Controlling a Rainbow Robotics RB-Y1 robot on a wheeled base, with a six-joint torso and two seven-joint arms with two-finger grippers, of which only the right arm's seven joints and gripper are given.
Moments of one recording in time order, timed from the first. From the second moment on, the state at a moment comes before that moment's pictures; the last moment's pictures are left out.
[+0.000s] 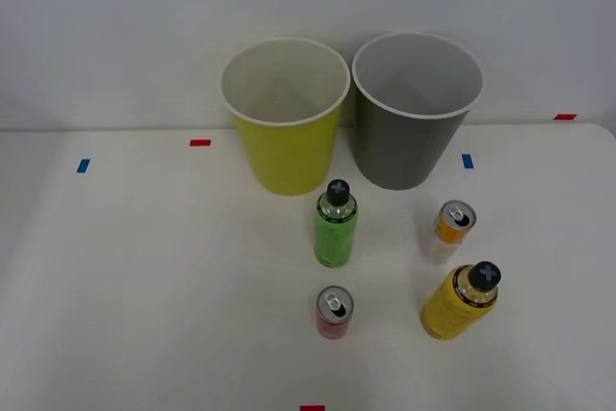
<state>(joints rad) 1.06 -0.44 0.00 -1.57 0.22 -1.29 1.06</state>
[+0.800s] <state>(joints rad) 0.96 -0.55 0.15 -1.57 0.10 -1.23 1.20</state>
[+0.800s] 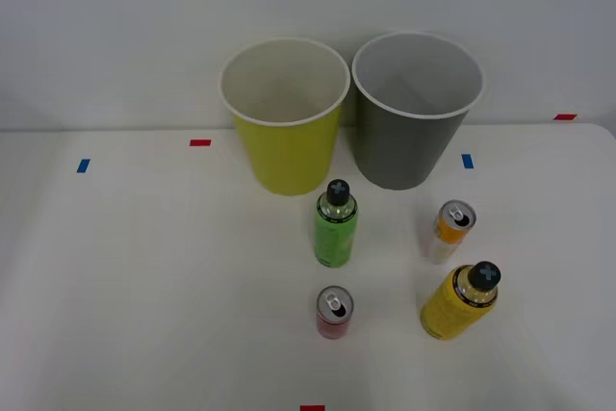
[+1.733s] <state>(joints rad) 0.61 -0.51 0.28 -1.57 0.05 -0.93 1.26</state>
